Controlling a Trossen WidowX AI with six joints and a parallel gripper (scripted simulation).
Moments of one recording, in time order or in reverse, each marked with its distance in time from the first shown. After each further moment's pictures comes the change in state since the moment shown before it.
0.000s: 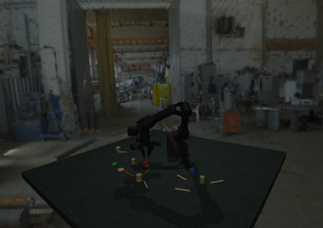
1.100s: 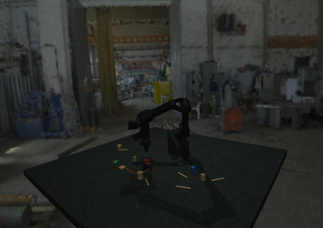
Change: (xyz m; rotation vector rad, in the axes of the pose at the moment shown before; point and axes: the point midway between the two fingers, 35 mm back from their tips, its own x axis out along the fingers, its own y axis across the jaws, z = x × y) arm -0.022 0.002 0.017 -1.245 -0.009 0.006
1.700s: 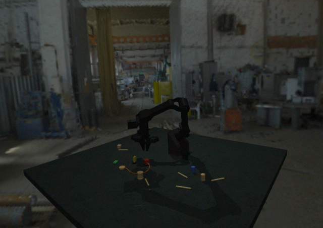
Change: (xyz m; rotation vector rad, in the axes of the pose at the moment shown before) arm 0.000 -0.015 0.006 -0.903 0.002 -0.008
